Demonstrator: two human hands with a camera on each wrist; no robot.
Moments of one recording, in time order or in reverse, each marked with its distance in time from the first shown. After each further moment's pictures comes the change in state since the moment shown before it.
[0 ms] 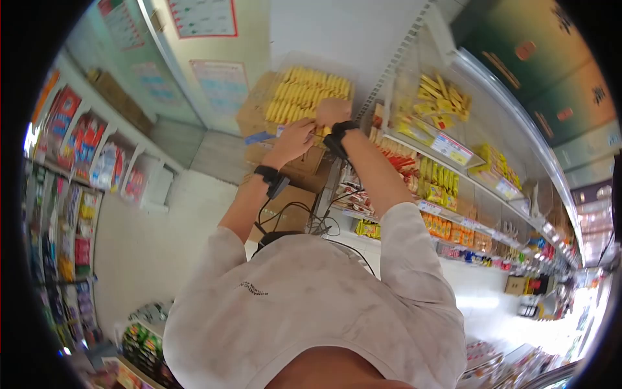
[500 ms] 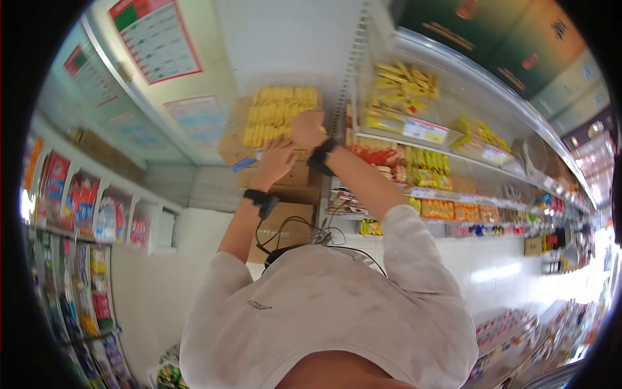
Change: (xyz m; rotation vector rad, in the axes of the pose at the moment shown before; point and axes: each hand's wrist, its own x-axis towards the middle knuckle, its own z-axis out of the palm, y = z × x) left_hand 0.001 0.003 0.007 0.241 -0.166 0.014; right_hand -0.025 0.000 0.028 -0.076 0.411 -0.040
